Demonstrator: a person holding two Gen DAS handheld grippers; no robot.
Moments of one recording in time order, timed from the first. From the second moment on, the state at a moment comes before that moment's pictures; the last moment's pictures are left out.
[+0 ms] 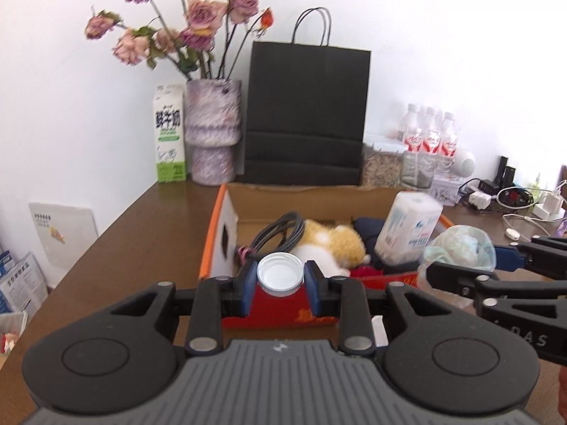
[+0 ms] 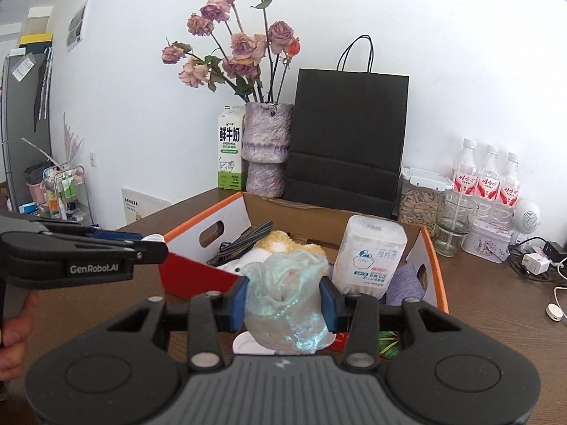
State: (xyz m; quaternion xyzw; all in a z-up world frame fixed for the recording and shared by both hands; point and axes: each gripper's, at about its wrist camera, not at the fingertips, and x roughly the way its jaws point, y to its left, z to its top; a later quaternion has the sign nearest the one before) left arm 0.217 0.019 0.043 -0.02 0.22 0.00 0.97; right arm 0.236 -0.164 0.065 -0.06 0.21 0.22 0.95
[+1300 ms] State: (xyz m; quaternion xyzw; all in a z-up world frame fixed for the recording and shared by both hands) left arm 0.351 0.010 0.013 0.01 0.27 0.01 0.96; right arm 0.386 -0.169 0.019 -0.01 0.28 0.20 0.94
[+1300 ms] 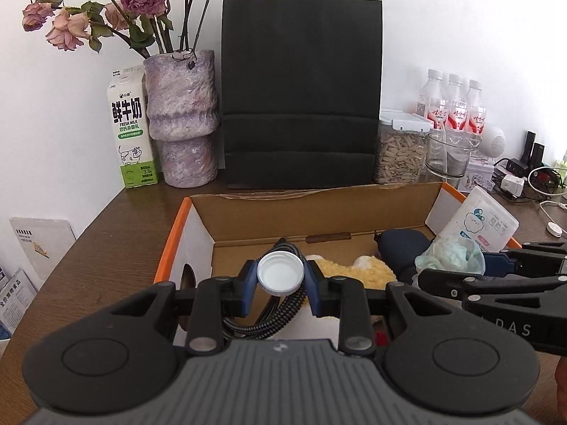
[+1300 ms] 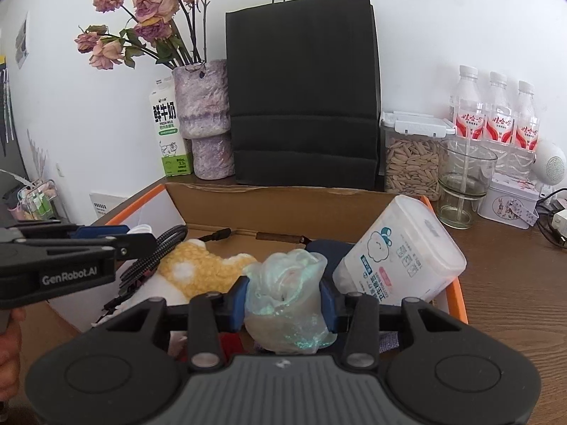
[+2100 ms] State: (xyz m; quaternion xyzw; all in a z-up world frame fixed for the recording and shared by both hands) left arm 0.336 0.016 0.036 0.00 0.21 0.04 0.98; right arm 0.363 -0.169 0.049 -0.02 0.24 0.18 0.95
